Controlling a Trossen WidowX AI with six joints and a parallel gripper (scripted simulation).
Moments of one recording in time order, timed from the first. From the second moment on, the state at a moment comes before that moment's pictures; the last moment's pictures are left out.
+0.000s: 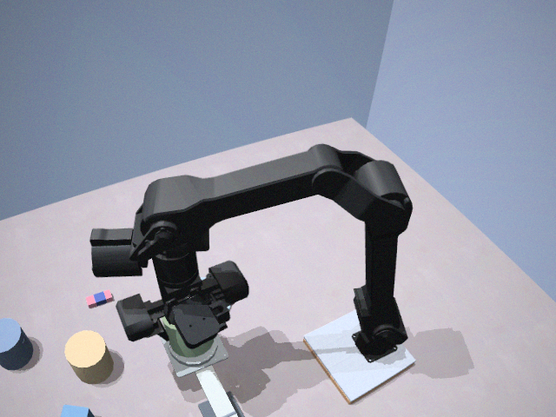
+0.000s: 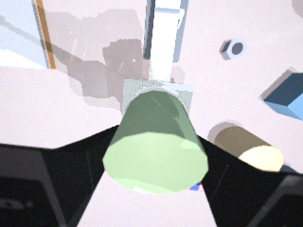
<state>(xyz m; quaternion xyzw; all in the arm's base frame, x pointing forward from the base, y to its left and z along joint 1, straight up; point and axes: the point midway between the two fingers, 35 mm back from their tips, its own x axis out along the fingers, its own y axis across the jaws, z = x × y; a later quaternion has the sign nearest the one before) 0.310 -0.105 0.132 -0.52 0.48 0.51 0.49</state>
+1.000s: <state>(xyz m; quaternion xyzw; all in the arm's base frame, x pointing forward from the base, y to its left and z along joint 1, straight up) 0.309 -0.109 0.174 -0.52 0.48 0.50 0.49</state>
